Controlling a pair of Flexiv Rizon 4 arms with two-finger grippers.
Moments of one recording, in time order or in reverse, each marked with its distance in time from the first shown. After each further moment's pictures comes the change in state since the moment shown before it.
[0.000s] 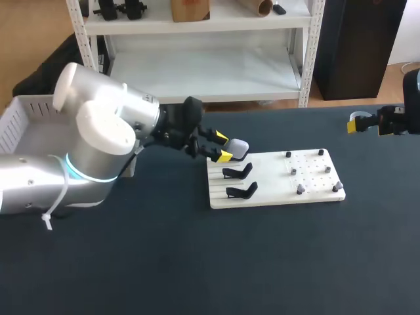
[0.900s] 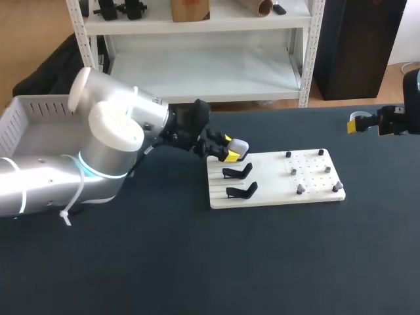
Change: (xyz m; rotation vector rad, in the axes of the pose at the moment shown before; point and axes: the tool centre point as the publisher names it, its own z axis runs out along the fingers) left arm 0.004 0.011 0.027 0.065 -0.028 -0.015; right arm 0.000 0.000 0.000 0.000 0.000 0.000
